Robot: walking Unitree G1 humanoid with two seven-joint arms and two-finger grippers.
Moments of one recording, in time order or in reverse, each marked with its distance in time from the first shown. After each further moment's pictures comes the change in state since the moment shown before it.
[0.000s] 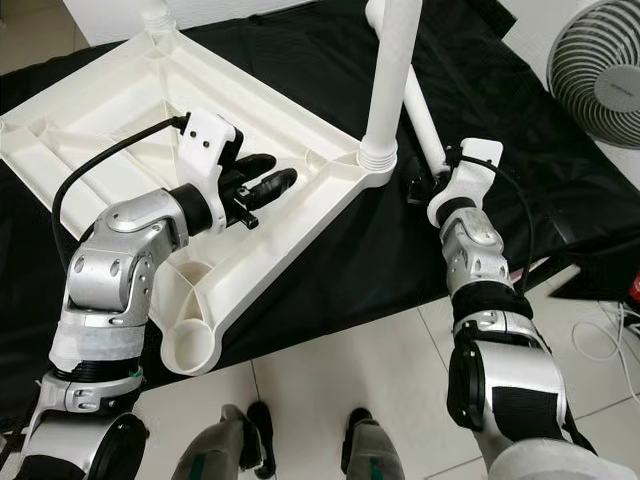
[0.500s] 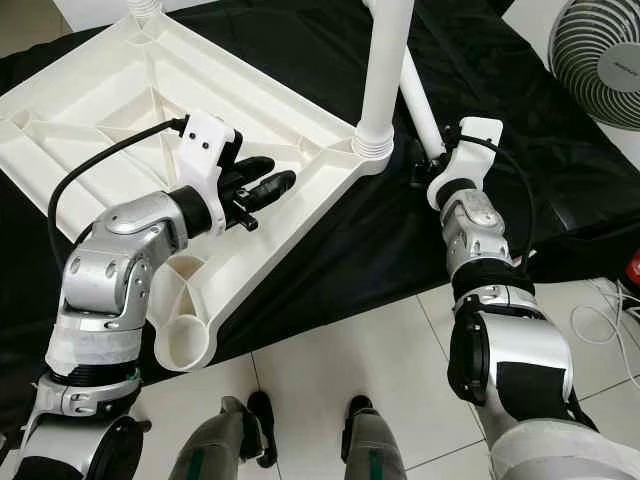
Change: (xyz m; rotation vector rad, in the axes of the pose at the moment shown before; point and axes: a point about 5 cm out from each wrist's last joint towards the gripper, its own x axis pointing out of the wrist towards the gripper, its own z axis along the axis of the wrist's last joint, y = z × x) left arm -0.003 -0.002 0.003 -0.004 0.008 0.005; right arm 0.009 0.002 0.009 -0.047 0.015 0.014
